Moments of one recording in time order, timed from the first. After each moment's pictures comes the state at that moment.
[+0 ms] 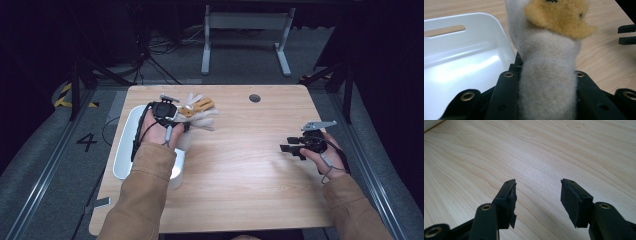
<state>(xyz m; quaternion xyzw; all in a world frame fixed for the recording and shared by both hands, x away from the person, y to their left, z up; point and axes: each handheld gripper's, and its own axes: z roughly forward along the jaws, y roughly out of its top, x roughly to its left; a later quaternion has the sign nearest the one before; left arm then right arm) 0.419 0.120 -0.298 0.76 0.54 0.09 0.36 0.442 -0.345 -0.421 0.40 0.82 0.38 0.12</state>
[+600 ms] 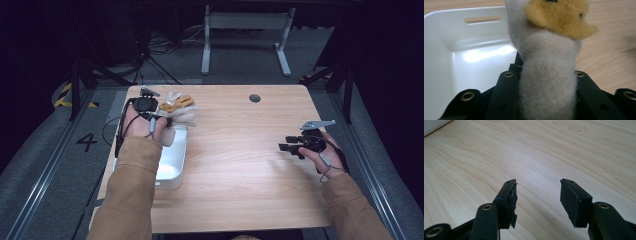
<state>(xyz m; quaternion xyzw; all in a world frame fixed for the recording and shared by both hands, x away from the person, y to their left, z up) 0.431 0.156 -0.291 0.73 0.60 0.09 0.31 0.443 -0.343 -0.420 0.40 0.82 0.39 0.12</state>
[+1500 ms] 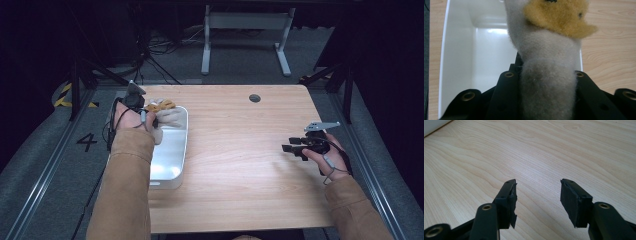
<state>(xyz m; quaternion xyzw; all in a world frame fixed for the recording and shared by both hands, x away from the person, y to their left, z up) 0.454 0.185 -0.302 0.69 0.68 0.05 0.25 0.437 -0.352 -0.419 0.41 0.82 0.39 0.13</state>
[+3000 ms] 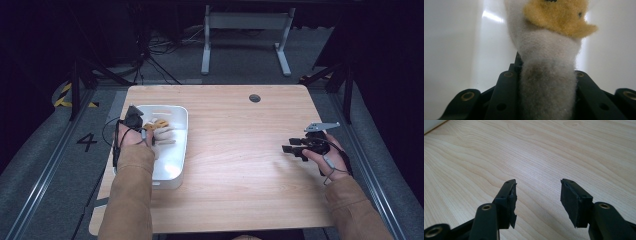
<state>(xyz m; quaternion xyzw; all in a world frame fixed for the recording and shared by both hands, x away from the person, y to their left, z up) 0.456 0.200 -0.387 0.66 0.72 0.04 0.22 0.437 -0.354 -0.422 0.41 0.82 0.38 0.12</state>
